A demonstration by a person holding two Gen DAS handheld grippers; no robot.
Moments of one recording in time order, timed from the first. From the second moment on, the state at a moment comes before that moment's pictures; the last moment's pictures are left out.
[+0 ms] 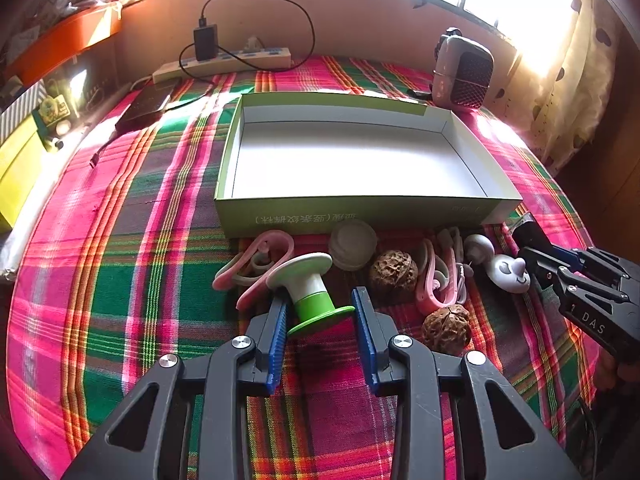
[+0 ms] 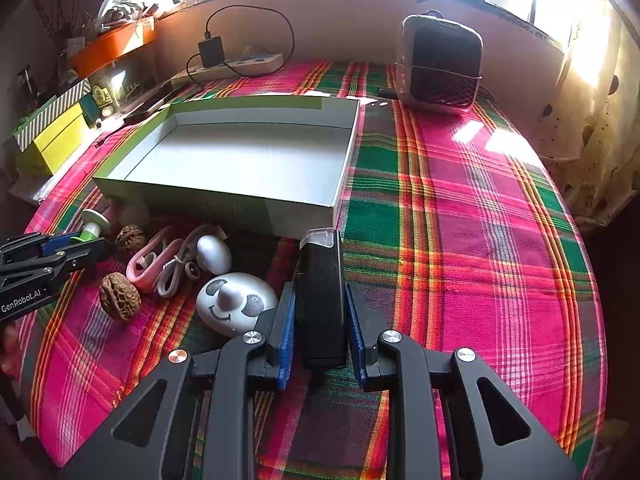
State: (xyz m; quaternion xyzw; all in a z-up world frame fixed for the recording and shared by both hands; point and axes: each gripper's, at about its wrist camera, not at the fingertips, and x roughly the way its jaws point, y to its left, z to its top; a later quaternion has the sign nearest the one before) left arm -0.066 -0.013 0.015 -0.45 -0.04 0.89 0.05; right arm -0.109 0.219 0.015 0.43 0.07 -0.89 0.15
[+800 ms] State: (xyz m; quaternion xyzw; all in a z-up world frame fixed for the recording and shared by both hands) left arm -0.095 -0.015 0.062 -0.41 -0.03 0.91 0.07; right arm -0.129 0.198 0.066 0.40 0.05 -0.90 0.16
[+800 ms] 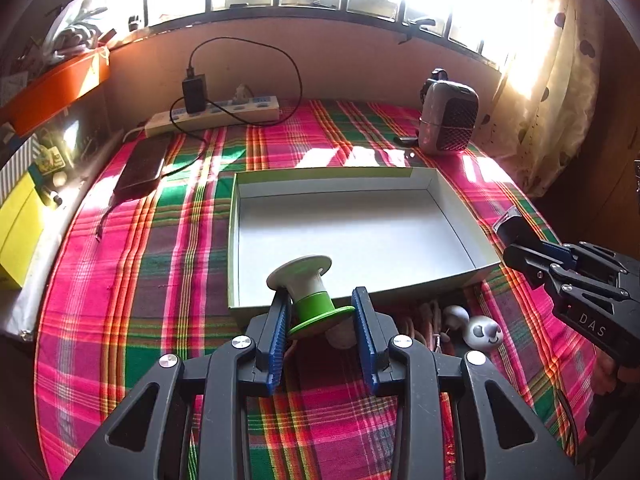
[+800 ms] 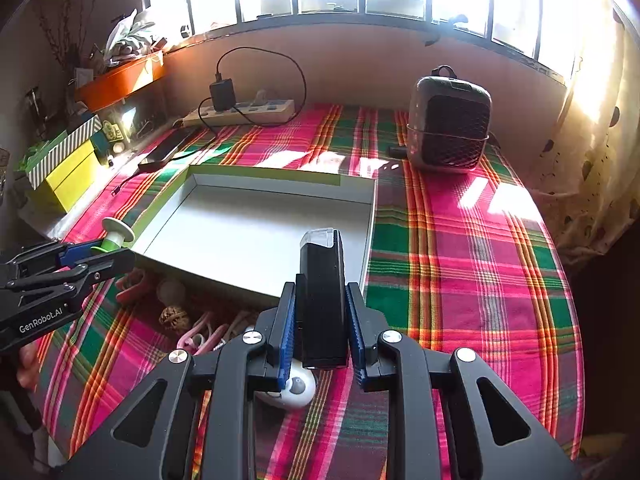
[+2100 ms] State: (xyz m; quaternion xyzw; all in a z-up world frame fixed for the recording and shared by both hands) left arm -0.225 -0.015 0.013 -0.47 -0.01 0.88 0.06; right arm -0.254 0.164 0.017 0.46 0.05 -0.88 0.13
